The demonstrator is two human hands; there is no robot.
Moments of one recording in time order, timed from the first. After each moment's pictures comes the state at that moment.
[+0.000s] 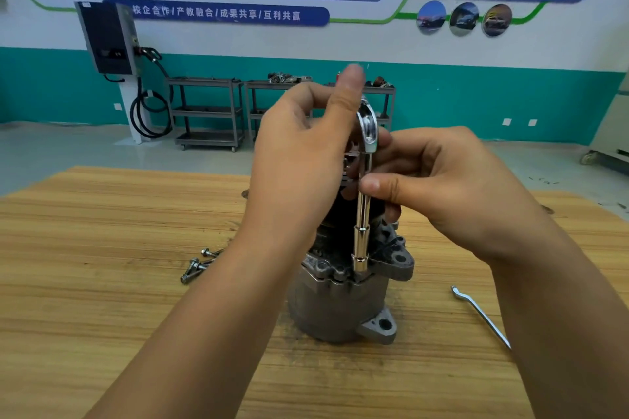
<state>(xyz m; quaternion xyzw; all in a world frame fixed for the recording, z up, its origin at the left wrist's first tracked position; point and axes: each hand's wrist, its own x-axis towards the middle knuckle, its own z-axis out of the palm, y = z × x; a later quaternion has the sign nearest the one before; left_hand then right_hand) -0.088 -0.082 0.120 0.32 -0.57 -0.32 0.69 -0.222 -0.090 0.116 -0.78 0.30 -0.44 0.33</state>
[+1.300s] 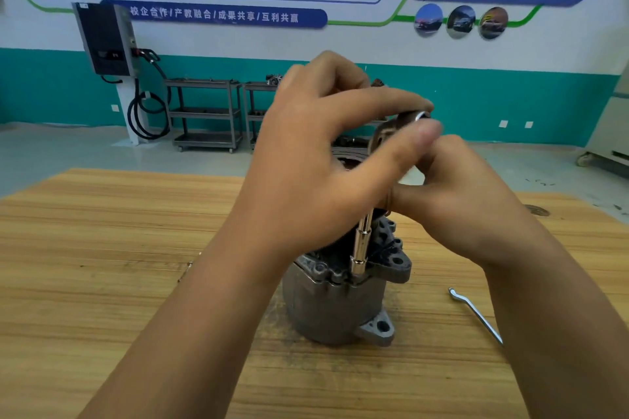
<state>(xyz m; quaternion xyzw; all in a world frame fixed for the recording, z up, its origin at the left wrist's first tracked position) -0.076 -0.070 0.127 0.30 -0.77 0.03 0.57 -0.221 -0.090 0.116 -0.82 0.33 -0.43 0.18</state>
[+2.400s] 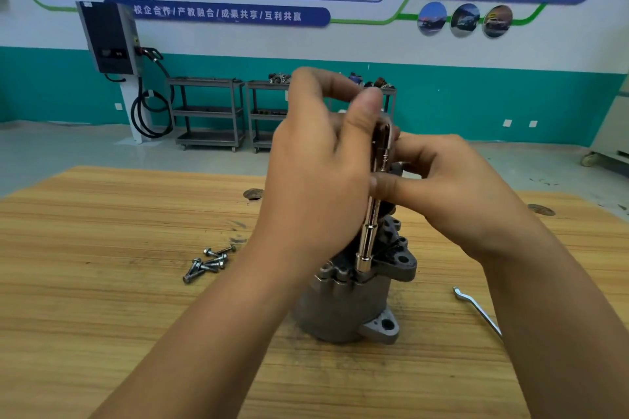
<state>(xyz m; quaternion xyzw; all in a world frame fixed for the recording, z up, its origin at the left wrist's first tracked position) -0.088 -0.074 0.114 0.30 -0.66 -0.17 0.67 -0.221 -0.098 0.112 -0.79 0.34 -0.44 0.26</state>
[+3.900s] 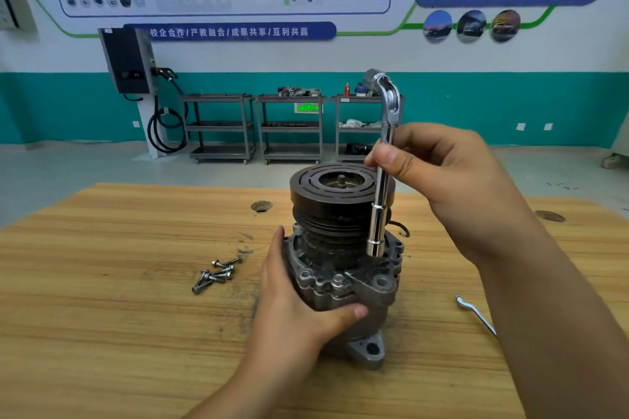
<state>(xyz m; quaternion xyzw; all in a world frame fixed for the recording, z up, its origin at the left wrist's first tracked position) -0.065 -0.077 -0.012 0.53 -0.59 -0.31 0.53 -0.227 -0.095 0.116 -0.74 0.34 -0.54 0.24</state>
